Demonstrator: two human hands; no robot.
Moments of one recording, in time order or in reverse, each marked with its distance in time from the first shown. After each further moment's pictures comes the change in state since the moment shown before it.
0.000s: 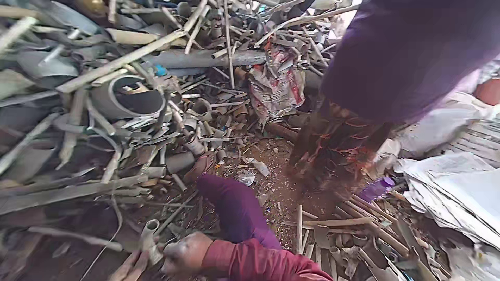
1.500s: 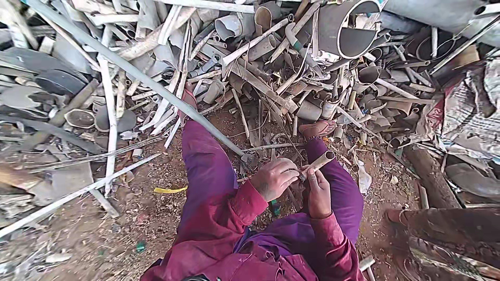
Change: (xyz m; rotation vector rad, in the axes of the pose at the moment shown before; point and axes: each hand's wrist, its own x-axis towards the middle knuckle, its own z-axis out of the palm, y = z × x) left_hand 0.023 -0.021 -0.009 0.754 0.183 0.912; right_hand 0.031 0.030 0.010 0.867 0.421 0.185
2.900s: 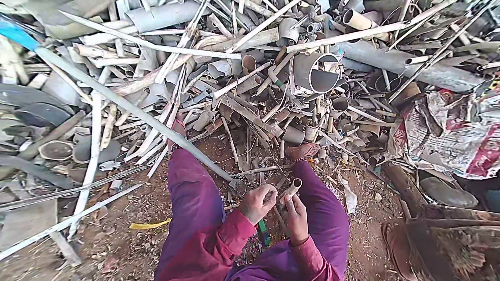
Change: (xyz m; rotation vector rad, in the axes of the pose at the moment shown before) left_hand -0.001 0.018 0.000 -0.196 0.051 -0.480; right_hand -0.009 0.012 0.009 -0.102 -0.021 -0.057
